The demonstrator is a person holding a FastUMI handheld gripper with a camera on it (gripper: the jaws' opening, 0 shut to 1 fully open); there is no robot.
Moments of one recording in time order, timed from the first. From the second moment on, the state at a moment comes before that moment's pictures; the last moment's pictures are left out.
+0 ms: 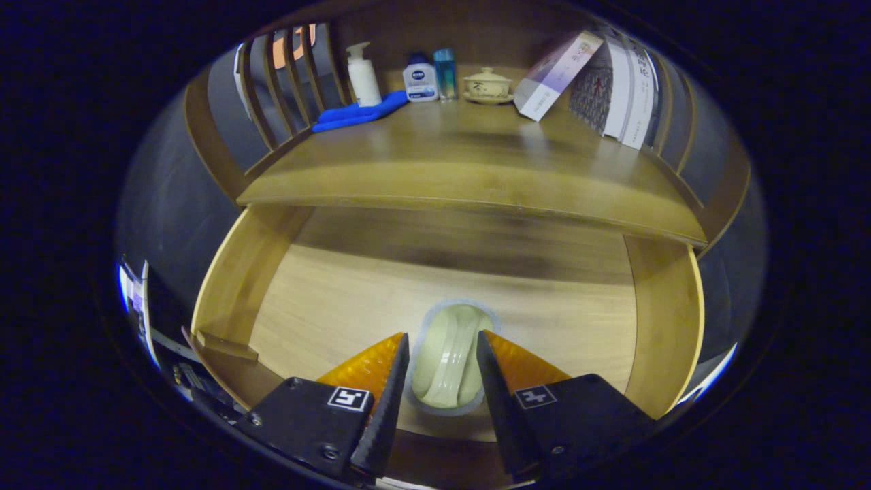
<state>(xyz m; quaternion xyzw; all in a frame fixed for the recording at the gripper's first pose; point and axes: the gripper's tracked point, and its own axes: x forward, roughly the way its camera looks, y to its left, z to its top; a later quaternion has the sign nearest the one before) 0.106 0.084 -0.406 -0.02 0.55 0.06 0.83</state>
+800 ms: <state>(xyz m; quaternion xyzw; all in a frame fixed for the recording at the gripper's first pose) 0.106 0.082 -0.394 0.01 0.57 0.03 0.82</state>
